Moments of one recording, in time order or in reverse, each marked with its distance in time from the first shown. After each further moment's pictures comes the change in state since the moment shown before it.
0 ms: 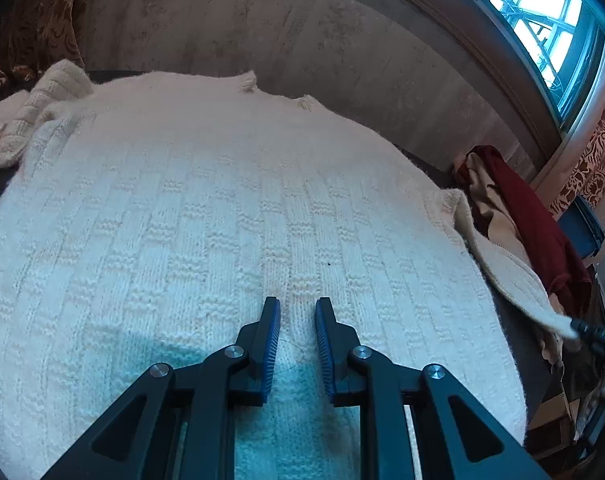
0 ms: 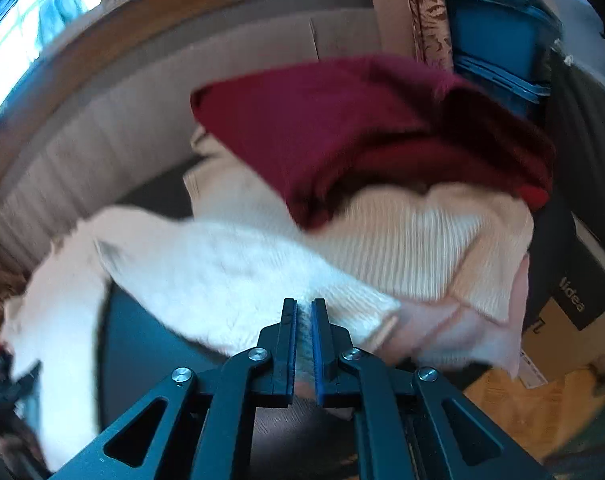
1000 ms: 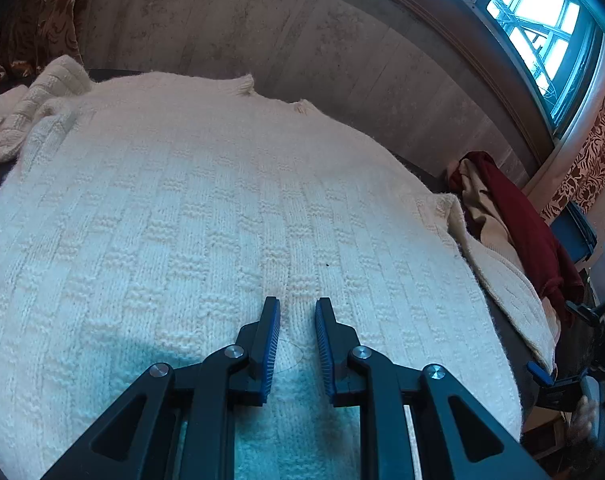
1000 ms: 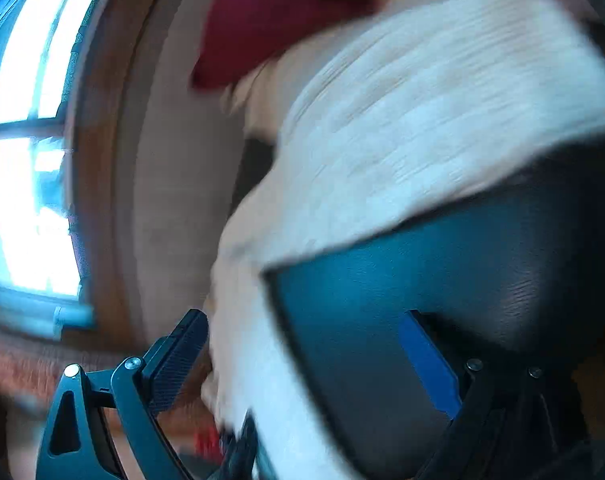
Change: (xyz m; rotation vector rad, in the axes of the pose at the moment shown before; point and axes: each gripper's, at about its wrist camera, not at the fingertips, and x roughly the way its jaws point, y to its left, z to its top) left arm 0.000 0.003 -0.004 -0.017 -0.018 -0.033; right arm 0.052 0.037 -0.098 0.833 0.104 0.453
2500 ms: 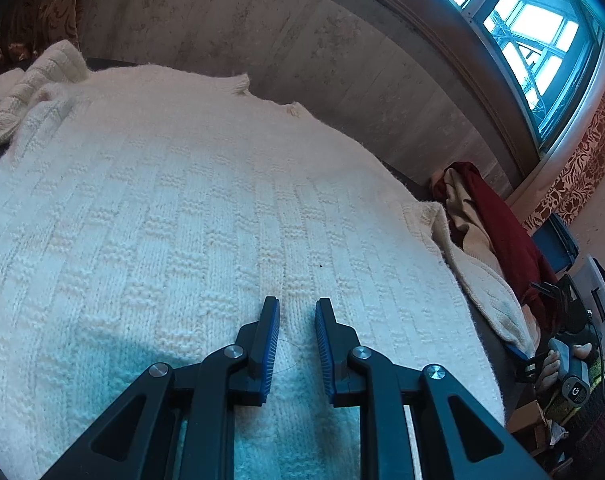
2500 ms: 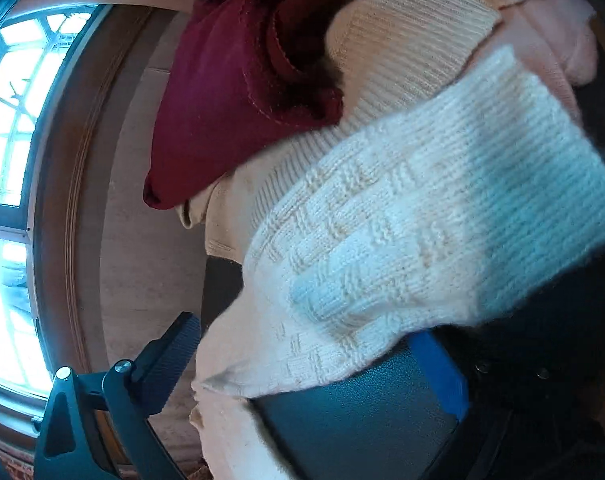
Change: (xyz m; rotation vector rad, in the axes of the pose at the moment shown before) left arm -0.002 0.011 0.000 -0.040 -0.008 -0.084; right arm 0.038 0.022 0.053 0.088 -0.215 -0.107
